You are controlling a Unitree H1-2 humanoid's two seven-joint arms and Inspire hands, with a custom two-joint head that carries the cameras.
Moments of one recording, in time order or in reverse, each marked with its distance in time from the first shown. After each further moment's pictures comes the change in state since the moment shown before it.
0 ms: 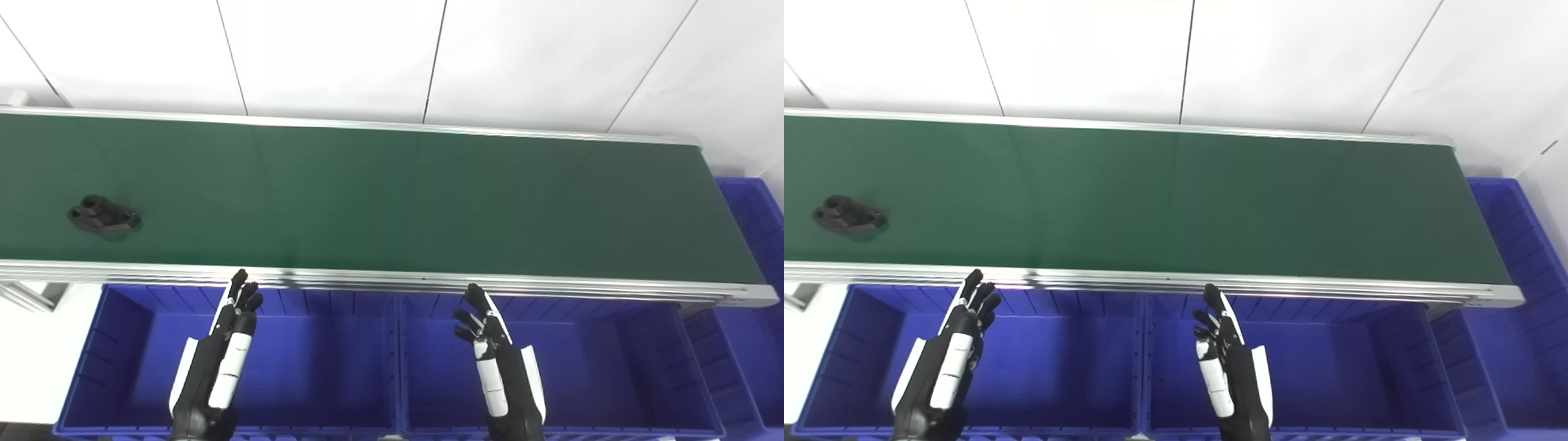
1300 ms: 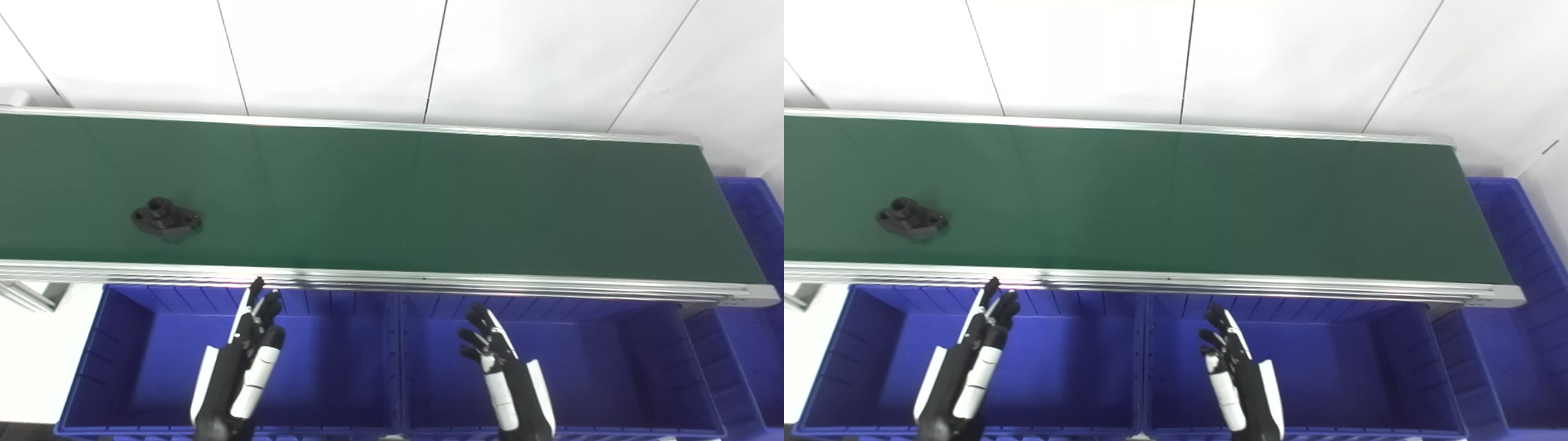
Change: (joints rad) left arm 0.033 -0.031 -0.064 0.083 0.067 -0.126 0.023; right arm 0.019 -0.071 -0.050 0.053 0.059 -0.016 0.038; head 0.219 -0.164
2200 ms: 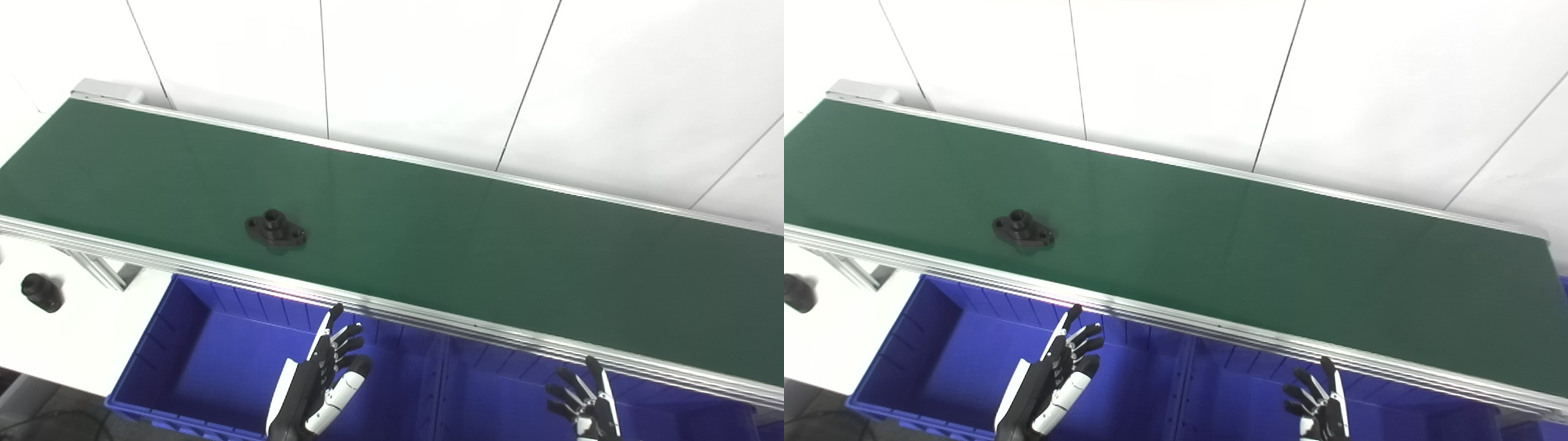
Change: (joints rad) left arm -0.027 -0.062 -0.041 0.151 0.104 -0.079 0.080; right arm -0.039 -0.041 -0.108 0.098 -0.010 -0.291 -0.037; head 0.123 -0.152
